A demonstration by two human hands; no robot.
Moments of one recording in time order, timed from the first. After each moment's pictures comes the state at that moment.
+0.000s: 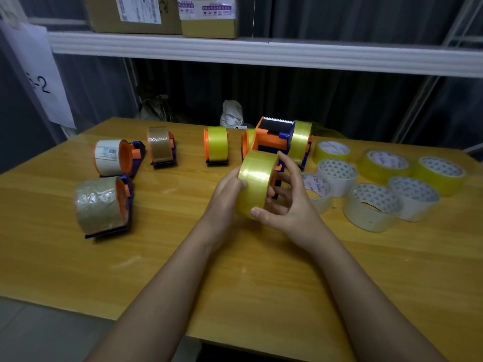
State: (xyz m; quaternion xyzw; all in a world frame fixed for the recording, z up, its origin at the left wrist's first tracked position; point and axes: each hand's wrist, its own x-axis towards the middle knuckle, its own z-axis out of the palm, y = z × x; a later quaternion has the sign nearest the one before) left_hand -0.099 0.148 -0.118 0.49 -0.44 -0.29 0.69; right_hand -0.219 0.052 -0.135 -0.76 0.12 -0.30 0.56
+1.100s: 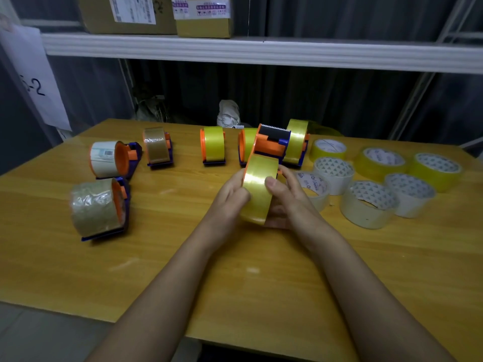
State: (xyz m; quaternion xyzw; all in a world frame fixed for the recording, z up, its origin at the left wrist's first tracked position) left_hand -0.103 0.151 -0.122 0.52 -0.50 -0.29 0.63; right_hand -0.217 0.052 -0.125 -0.67 0.23 -0.24 0.67
